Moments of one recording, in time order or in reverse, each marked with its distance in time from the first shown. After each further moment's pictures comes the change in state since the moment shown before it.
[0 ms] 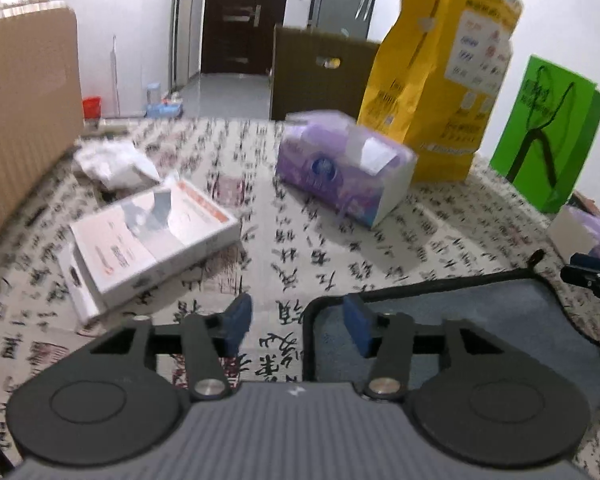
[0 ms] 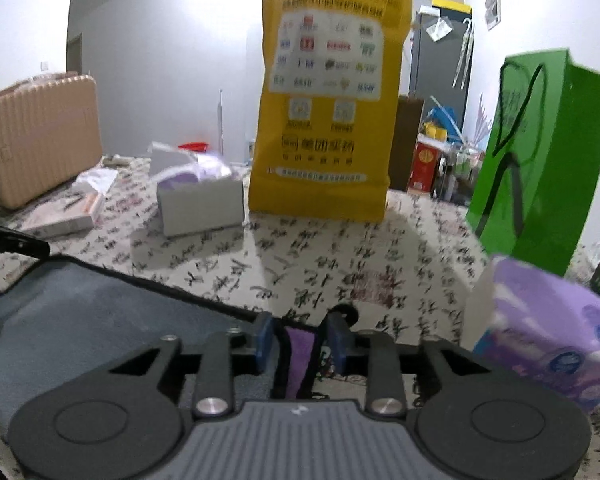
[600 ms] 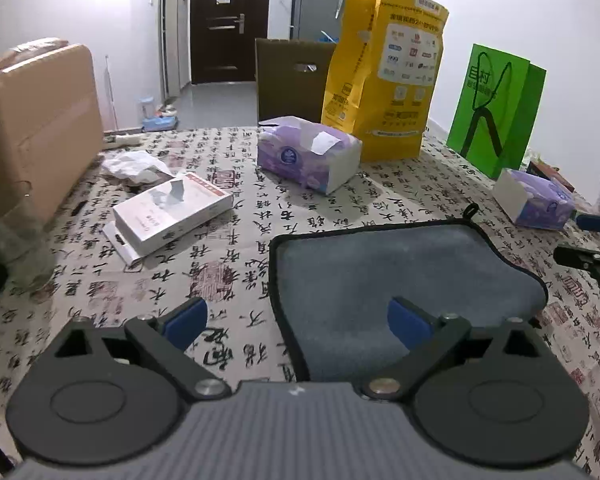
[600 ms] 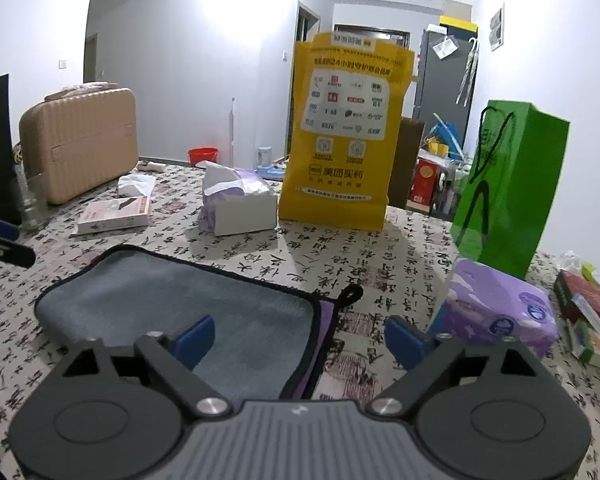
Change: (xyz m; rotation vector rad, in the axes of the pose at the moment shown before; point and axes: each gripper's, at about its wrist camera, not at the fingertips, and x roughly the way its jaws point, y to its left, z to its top) left arm -0.117 -0.035 -0.047 0.075 0.003 0.012; right arm -0.110 0.030 -0.013 -0.040 -0.022 -0.003
